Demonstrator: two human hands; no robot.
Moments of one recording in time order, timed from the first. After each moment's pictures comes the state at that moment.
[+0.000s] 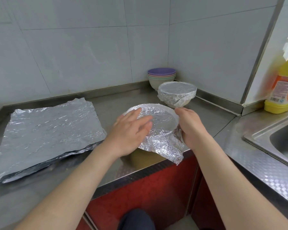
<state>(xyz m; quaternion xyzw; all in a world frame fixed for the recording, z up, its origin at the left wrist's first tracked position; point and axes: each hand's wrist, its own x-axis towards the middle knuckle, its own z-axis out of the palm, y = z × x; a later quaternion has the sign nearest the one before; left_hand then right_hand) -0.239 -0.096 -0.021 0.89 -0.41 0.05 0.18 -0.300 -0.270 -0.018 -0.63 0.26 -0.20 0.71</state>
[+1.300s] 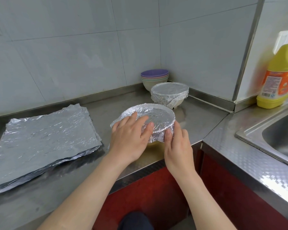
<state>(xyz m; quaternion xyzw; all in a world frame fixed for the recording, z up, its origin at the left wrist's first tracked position) -0.263 -0.128 -0.030 0.92 -0.33 0.15 0.15 -0.336 -0.245 -0.092 -0.82 0.19 -0.38 0.38</state>
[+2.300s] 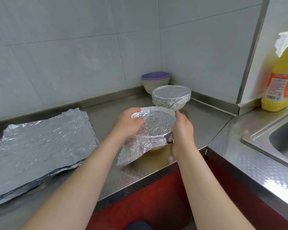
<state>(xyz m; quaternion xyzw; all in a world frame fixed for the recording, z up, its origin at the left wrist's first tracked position) -0.202 -0.146 -0.006 0.87 -0.24 -0.01 0.43 -0.279 -0.272 -0.040 -0.48 0.29 -0.30 0.77</state>
